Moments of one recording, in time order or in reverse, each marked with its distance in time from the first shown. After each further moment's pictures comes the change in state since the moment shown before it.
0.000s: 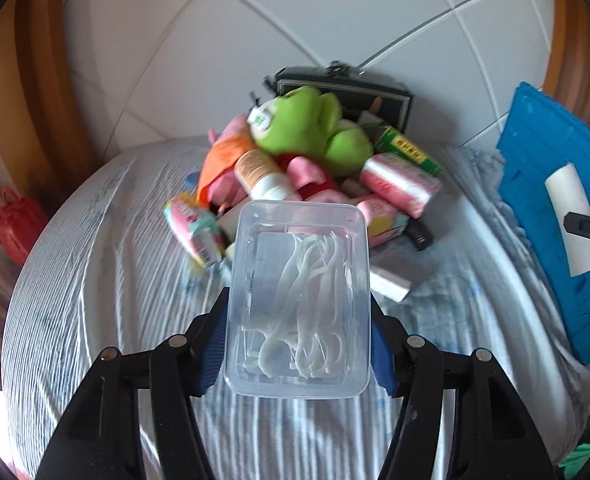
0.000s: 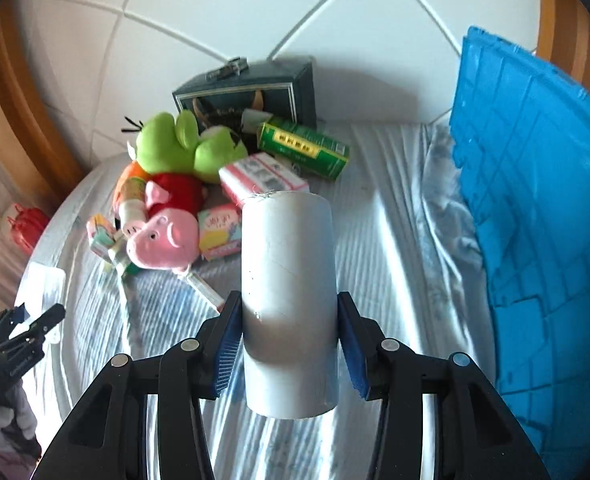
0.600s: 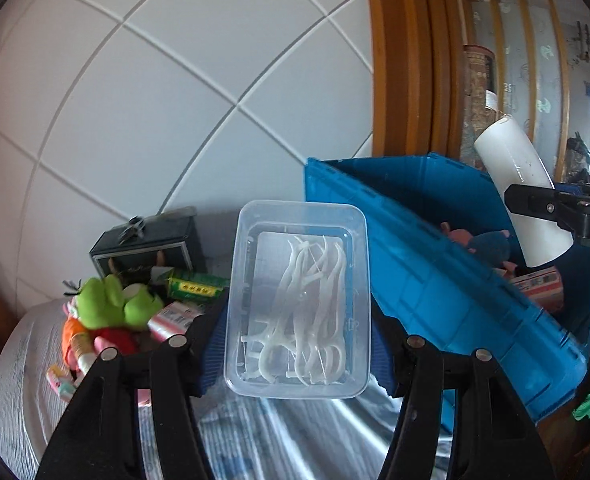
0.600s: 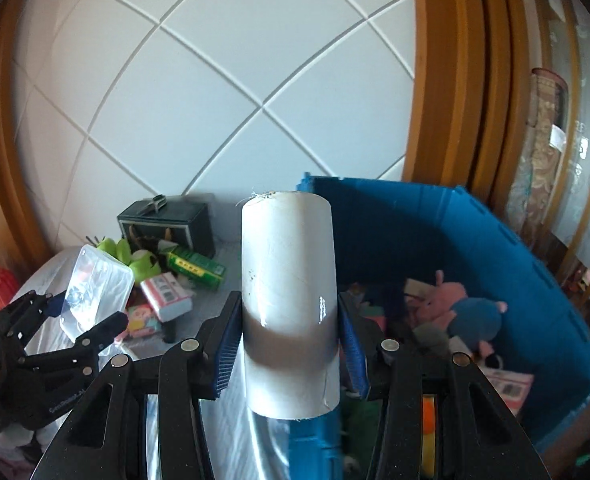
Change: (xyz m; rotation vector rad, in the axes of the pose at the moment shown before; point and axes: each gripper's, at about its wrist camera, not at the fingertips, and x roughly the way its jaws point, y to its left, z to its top) left arm -0.104 -0.290 0.092 0.296 -0.290 -0.282; right arm -0.232 -0.146 0.007 0.019 -0.350 -0.221
